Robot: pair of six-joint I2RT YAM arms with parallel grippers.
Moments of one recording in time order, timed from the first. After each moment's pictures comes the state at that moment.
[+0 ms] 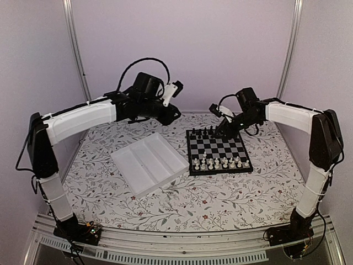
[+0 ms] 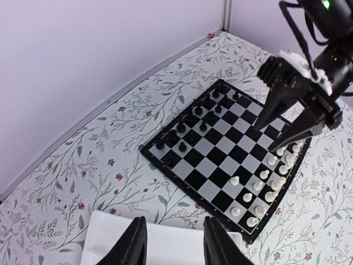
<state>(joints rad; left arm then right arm) -0.77 1.86 1.70 -0.43 -0.02 0.08 0.41 1.83 1.46 -0.54 -0.53 -0.52</state>
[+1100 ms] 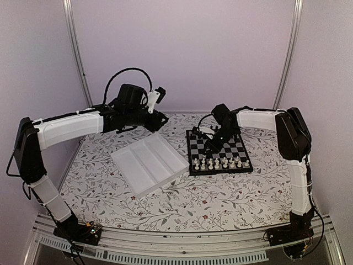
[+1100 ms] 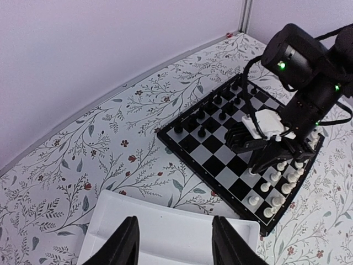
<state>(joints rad) -0.67 1.67 1.35 -0.19 -0.01 0.02 0.52 2.22 1.72 -0.72 -0.42 -0.52</state>
